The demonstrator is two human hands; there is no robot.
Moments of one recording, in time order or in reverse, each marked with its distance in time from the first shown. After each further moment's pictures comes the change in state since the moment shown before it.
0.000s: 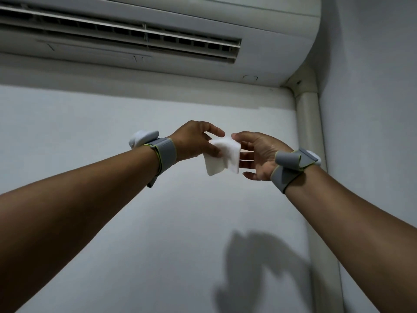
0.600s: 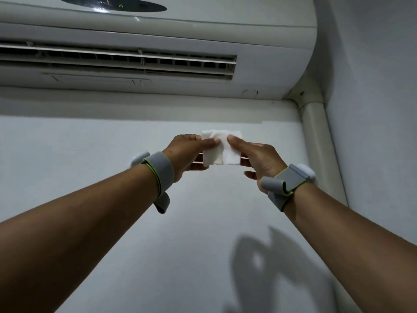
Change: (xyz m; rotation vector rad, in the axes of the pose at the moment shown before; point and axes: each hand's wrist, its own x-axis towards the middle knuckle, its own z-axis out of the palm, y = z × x) left_hand 0.029 -0.001 0.007 -0.500 0.167 -0.151; right_hand 0.031 0.001 0.000 0.122 0.141 -0.398
